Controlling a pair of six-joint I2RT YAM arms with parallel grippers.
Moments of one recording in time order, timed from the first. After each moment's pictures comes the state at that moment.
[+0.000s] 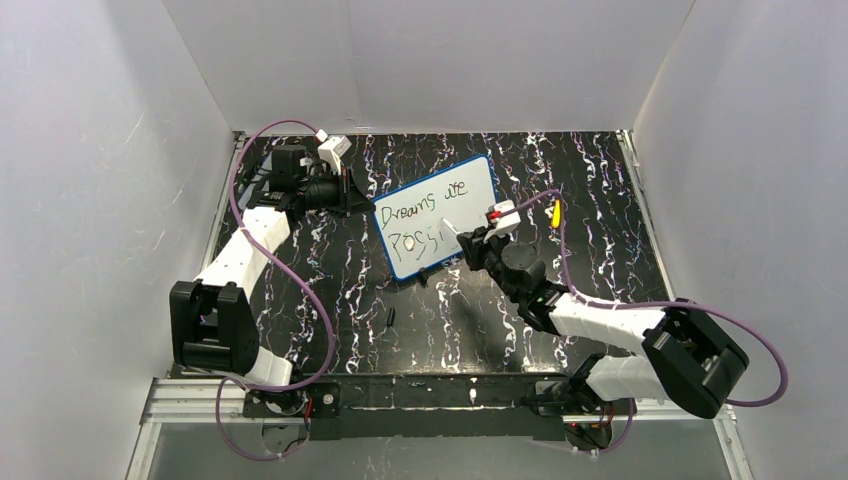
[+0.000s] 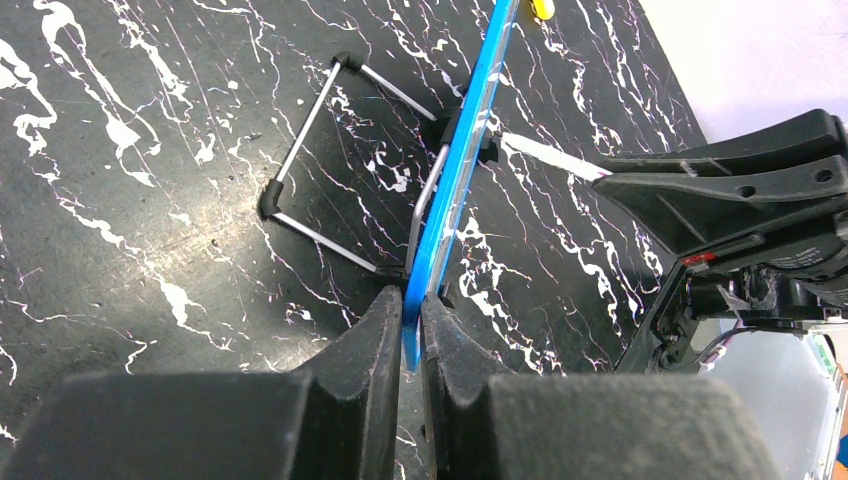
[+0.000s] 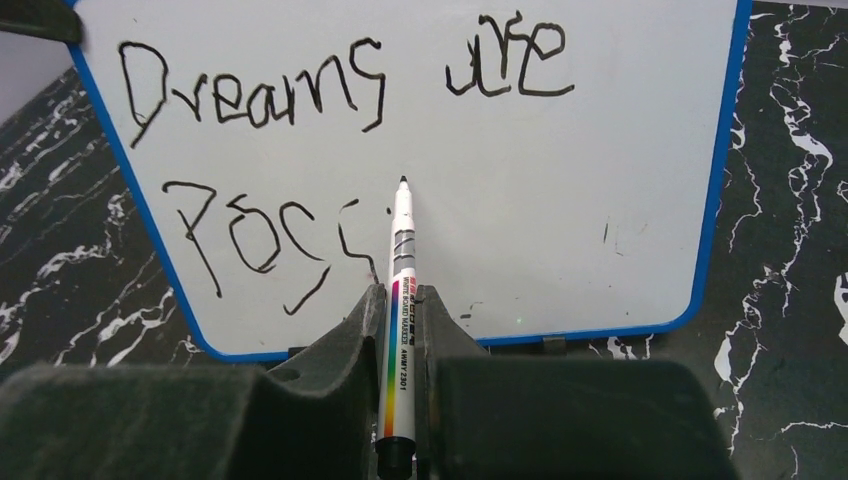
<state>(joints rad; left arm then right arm) -0.13 1.48 1.15 -0.33 0.78 -0.11 0.82 1.24 0.47 0.66 0.29 0.23</state>
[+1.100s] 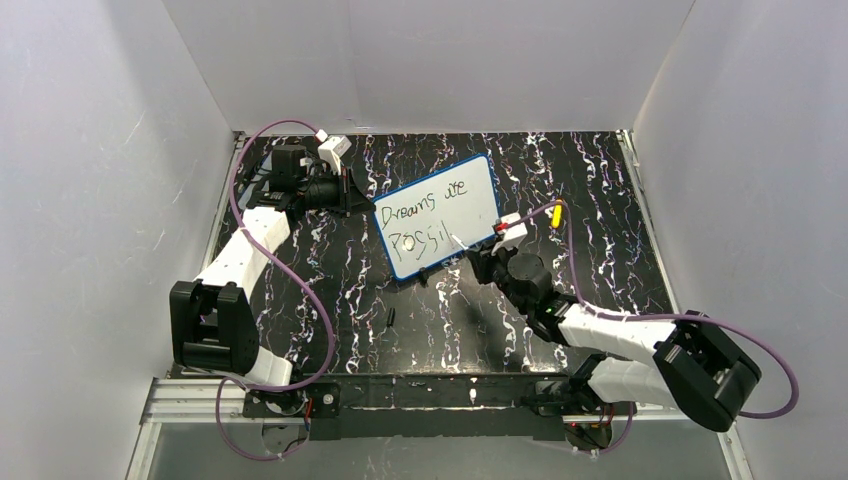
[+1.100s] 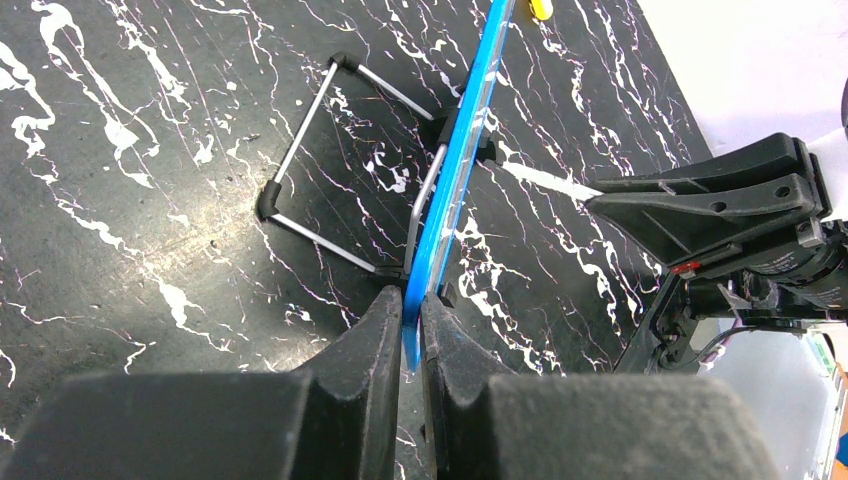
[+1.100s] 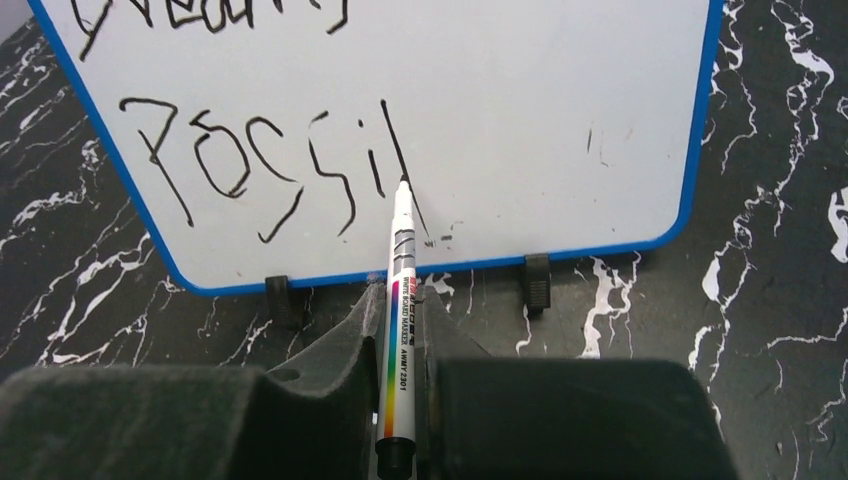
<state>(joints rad) -0.13 1.48 1.15 -0.33 0.79 -0.11 0.82 1.17 0.36 0.60 0.29 0.26</state>
